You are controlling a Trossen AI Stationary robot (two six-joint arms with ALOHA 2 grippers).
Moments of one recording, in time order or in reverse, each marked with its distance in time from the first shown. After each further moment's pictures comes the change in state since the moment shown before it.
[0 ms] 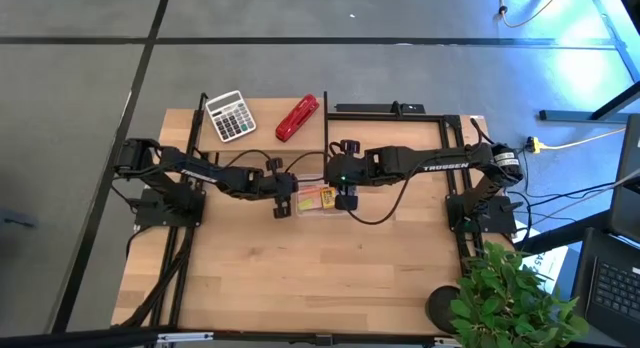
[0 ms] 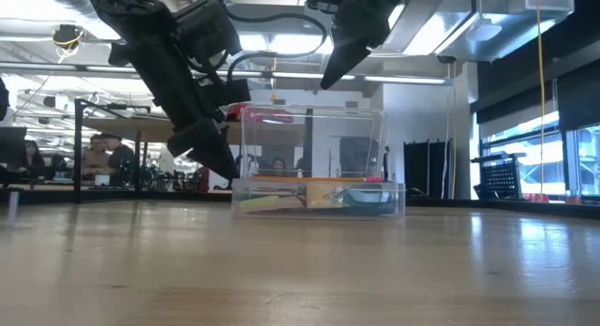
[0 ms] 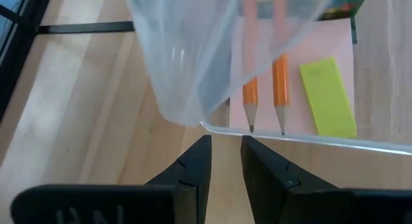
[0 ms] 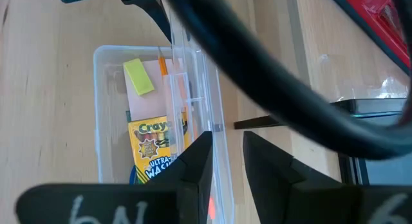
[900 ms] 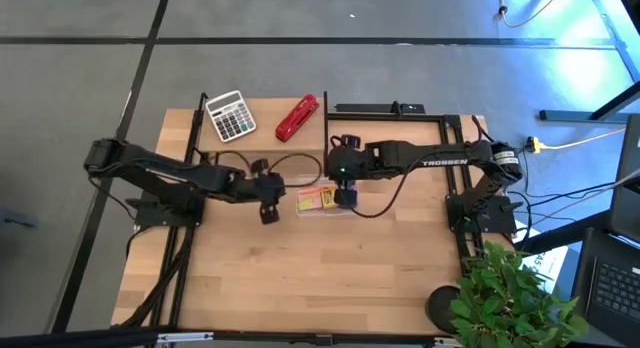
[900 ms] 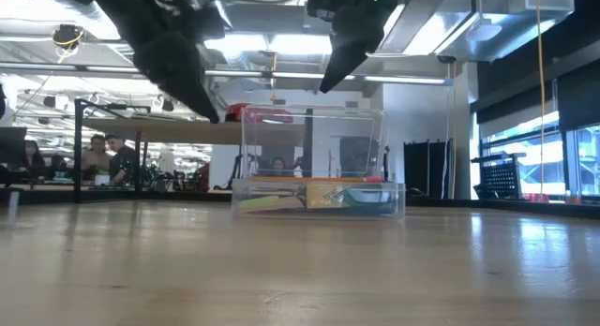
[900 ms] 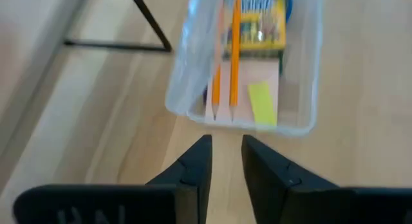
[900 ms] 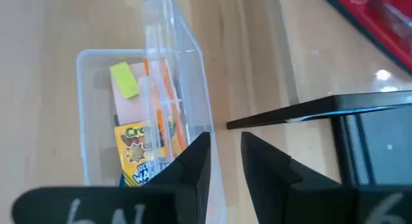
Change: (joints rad) left arm -0.133 -0.269 0.064 -0.300 -0.029 -0.186; right arm -0.049 0.000 0.000 0.010 -0.031 -0.006
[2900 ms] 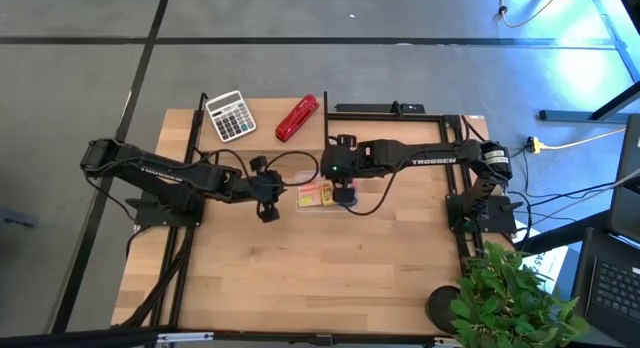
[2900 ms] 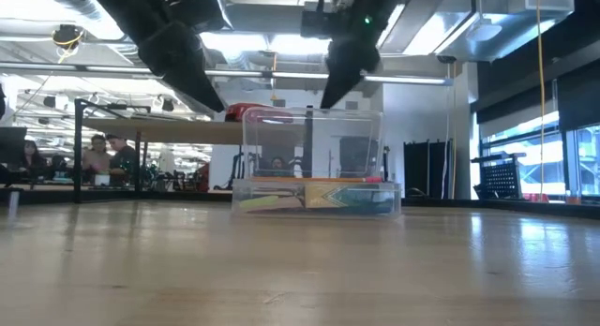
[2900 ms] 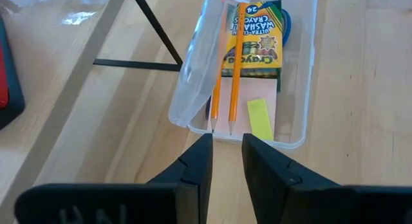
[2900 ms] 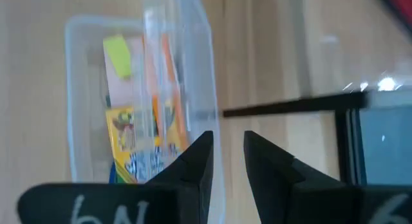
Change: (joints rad) left arm -0.011 -0.042 0.000 0.023 -0.055 0.019; right arm -0.024 0.071 0.022 -0.023 0.005 -0.049
